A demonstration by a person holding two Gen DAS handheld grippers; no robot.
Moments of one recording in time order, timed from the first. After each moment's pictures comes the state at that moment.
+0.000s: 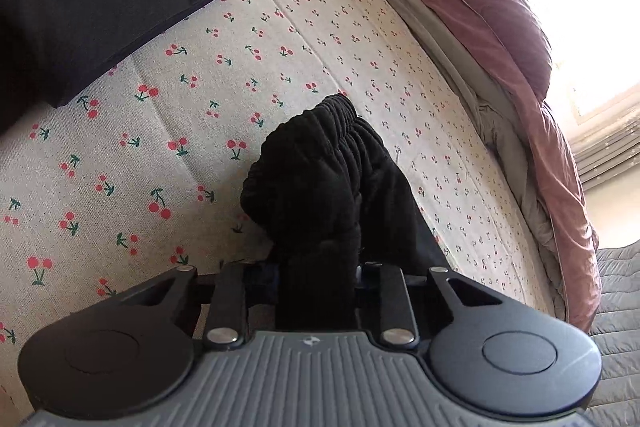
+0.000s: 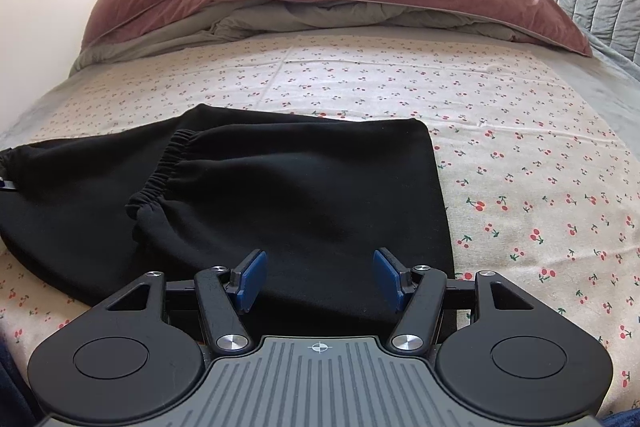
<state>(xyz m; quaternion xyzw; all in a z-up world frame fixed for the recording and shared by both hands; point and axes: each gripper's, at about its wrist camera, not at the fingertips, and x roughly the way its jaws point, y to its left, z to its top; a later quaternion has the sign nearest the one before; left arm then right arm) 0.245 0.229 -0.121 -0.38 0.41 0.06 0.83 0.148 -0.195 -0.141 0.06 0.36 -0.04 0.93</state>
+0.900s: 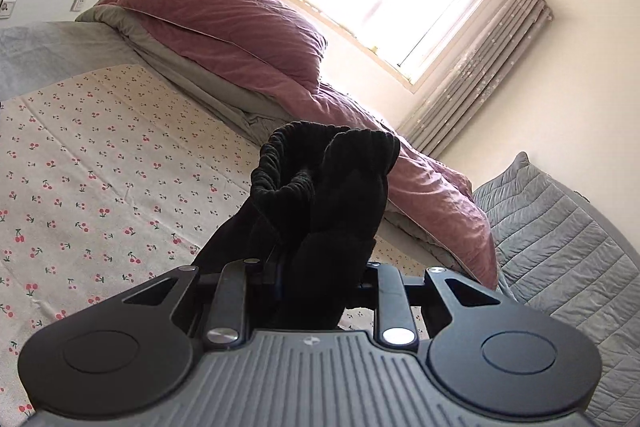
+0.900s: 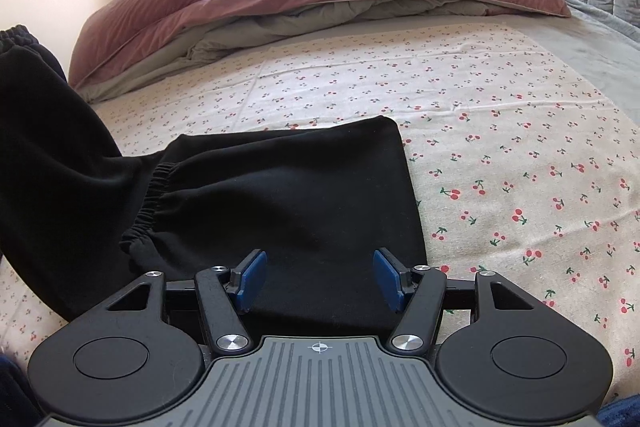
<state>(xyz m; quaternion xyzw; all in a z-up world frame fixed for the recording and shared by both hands) 0.213 0.060 -0.015 -0.27 0.26 -0.14 0.91 0.143 -0.231 -0.135 0.14 0.35 -0.06 0.92</state>
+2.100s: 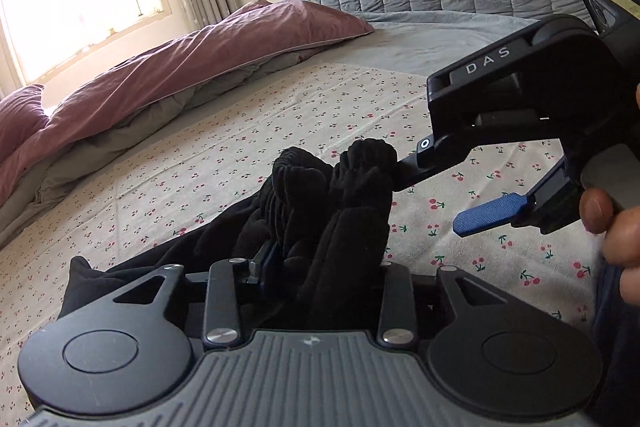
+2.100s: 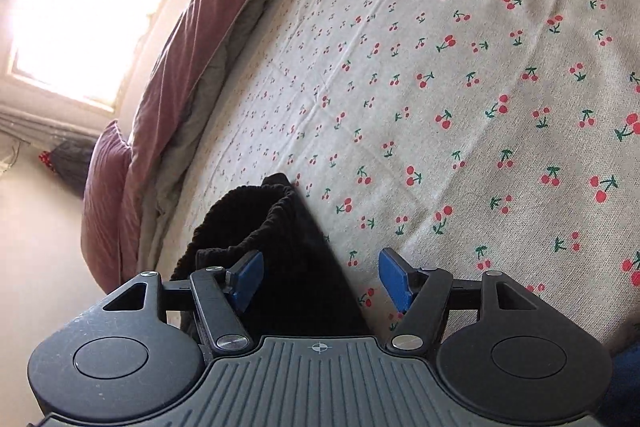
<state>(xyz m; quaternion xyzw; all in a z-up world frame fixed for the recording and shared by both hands) 0.160 -0.217 -0.134 0.23 0.24 -0.36 0.87 0.113 -0.380 -0.167 0.53 0.30 -0.11 0.78</state>
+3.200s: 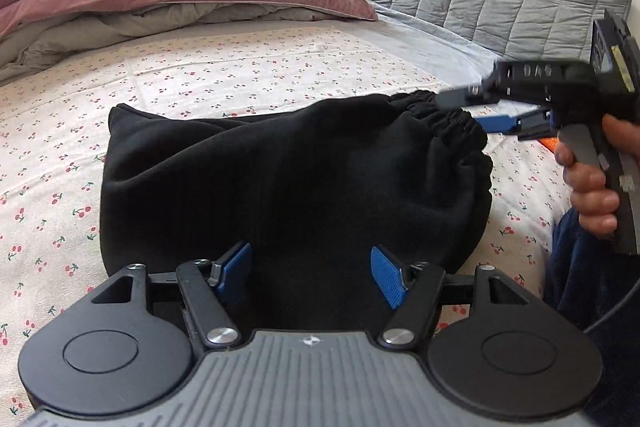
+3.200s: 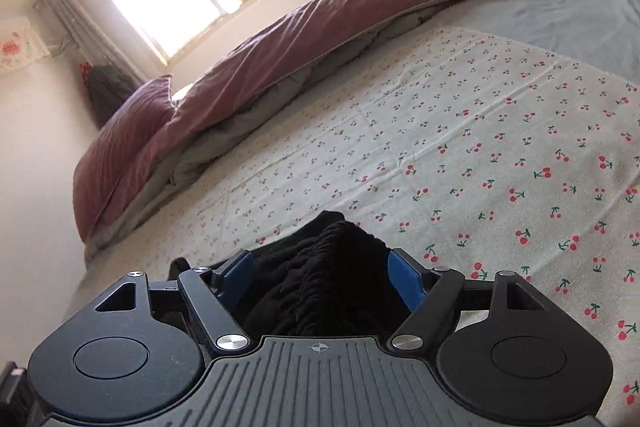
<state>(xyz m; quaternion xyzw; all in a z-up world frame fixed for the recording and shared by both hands) 0.208 -0.050 -0.147 0.08 0.34 -0.42 0.84 0.146 -0.322 -0.121 0.30 0.27 -0.09 0.91</state>
